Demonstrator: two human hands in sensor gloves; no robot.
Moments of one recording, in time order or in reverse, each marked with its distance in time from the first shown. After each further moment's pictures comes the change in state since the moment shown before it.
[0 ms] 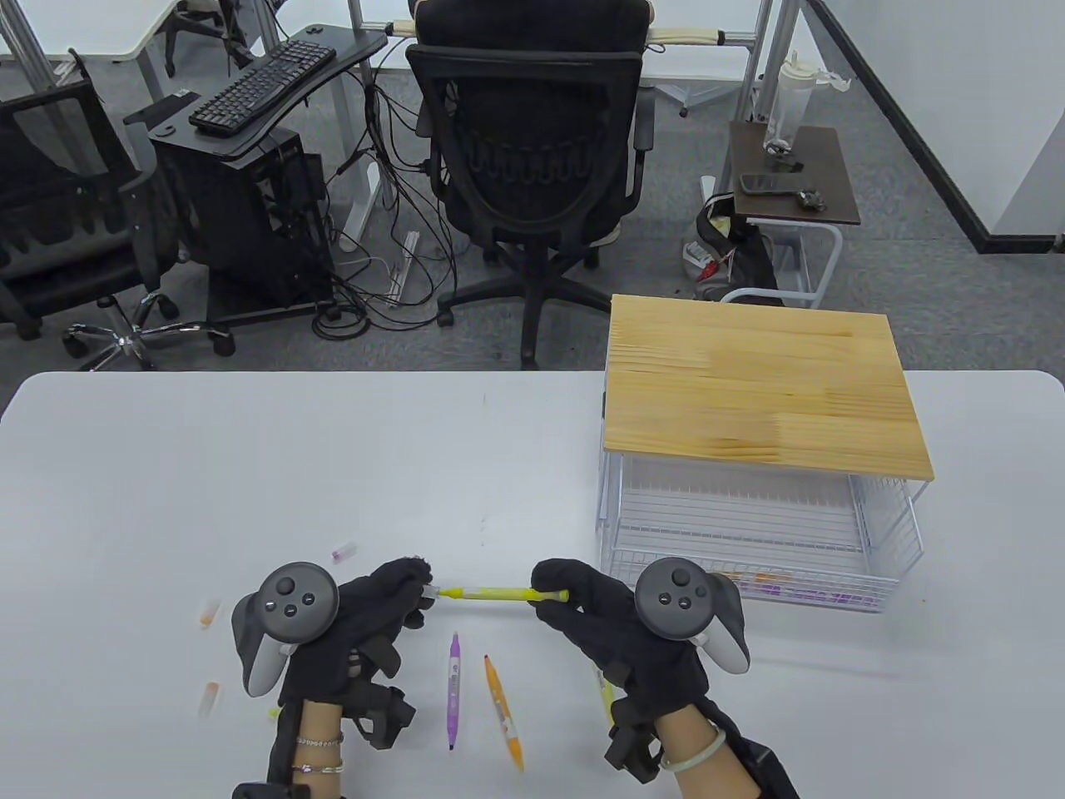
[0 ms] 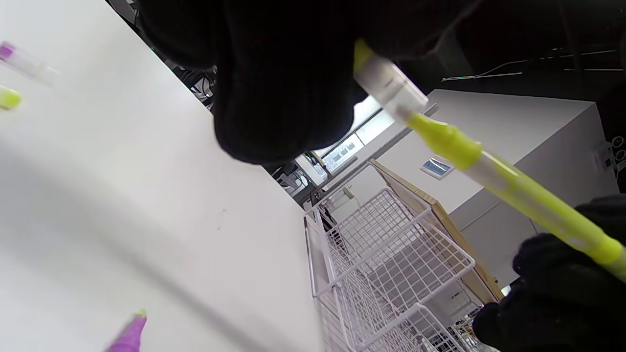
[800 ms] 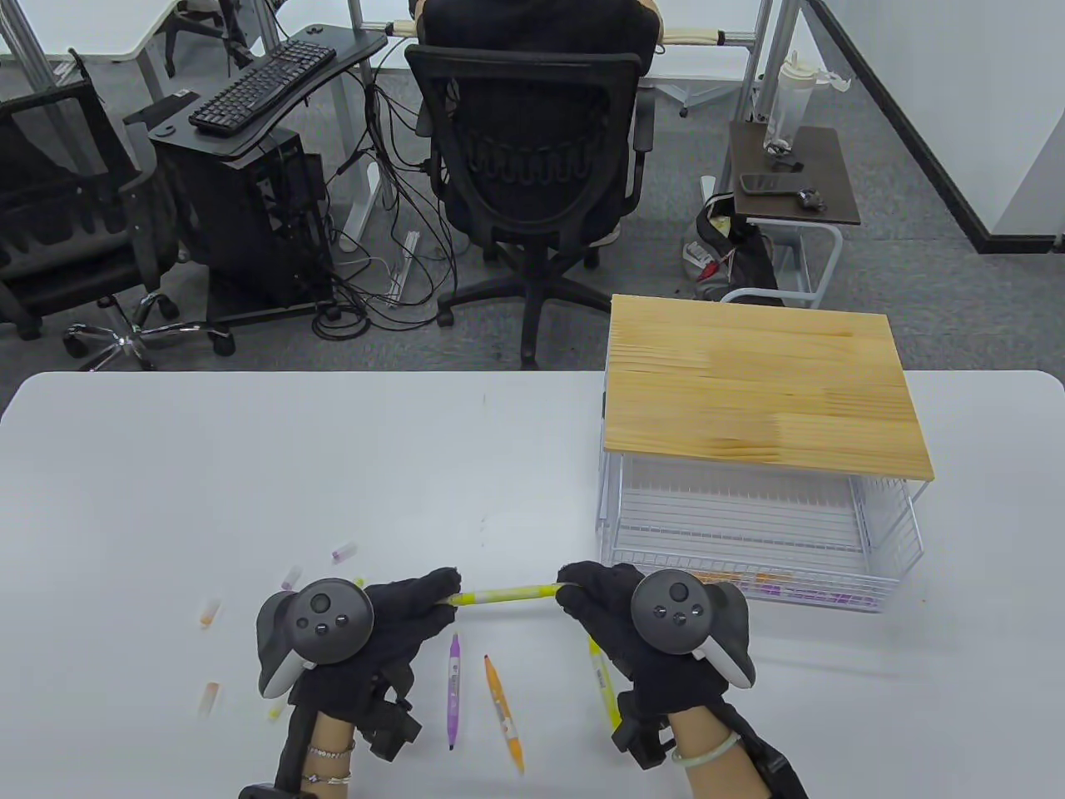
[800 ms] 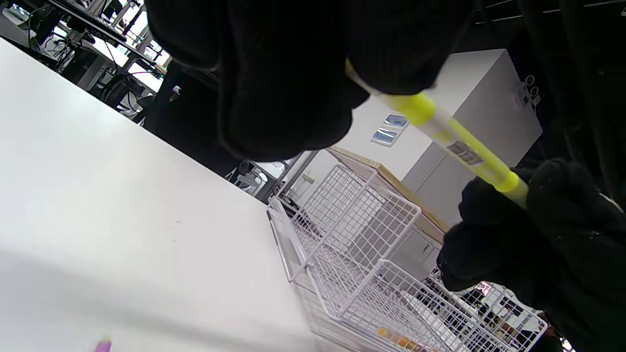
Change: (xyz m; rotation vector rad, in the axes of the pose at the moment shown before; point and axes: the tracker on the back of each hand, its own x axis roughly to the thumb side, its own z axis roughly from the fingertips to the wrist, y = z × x) left_hand 0.037 -0.009 0.008 -0.023 -0.195 -0.209; right_hand 0.000 -0.010 0.008 -0.179 0.071 0.254
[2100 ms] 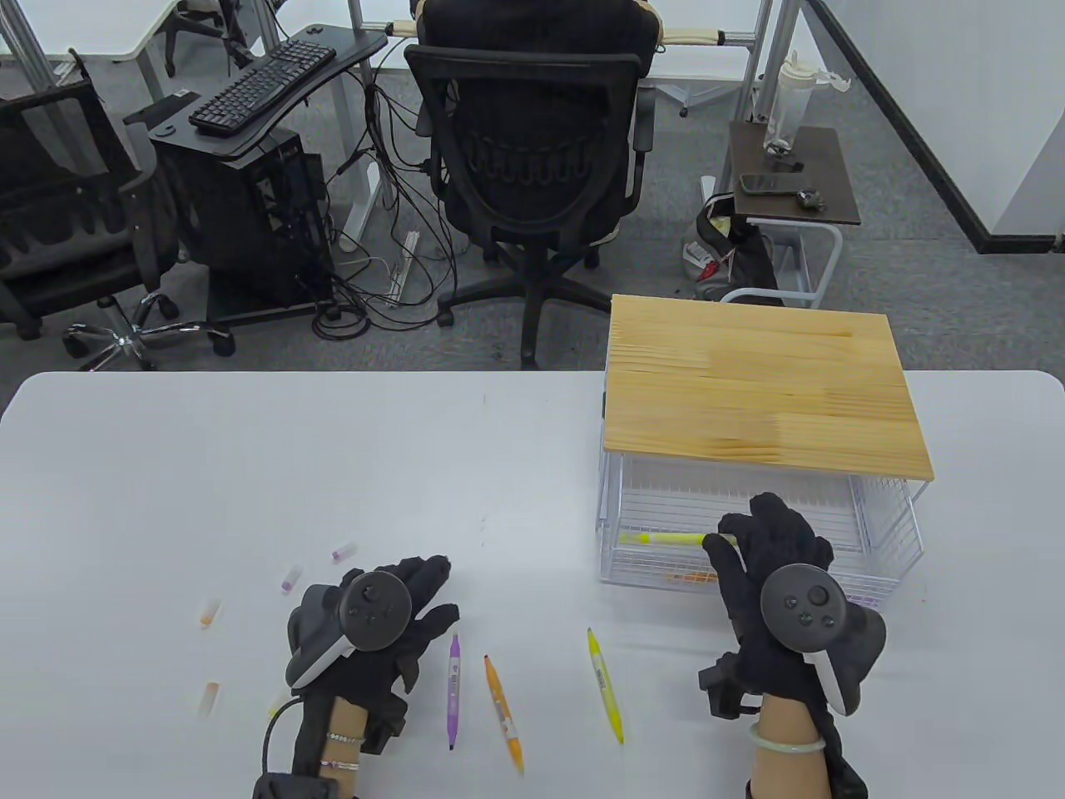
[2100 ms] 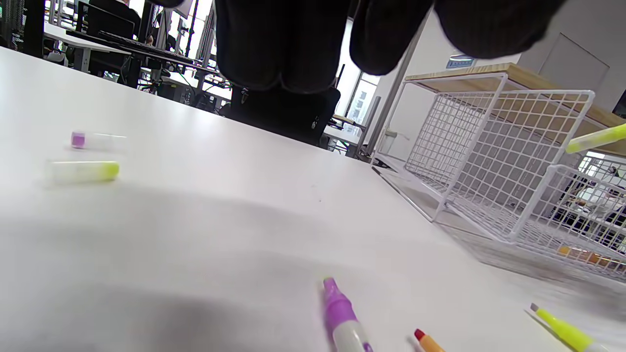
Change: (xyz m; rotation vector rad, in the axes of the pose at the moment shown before) left_hand -0.028 -0.029 -0.013 -0.134 0.208 -0.335; right_hand -0.067 -0.082 0.035 -0.542 0.392 0.195
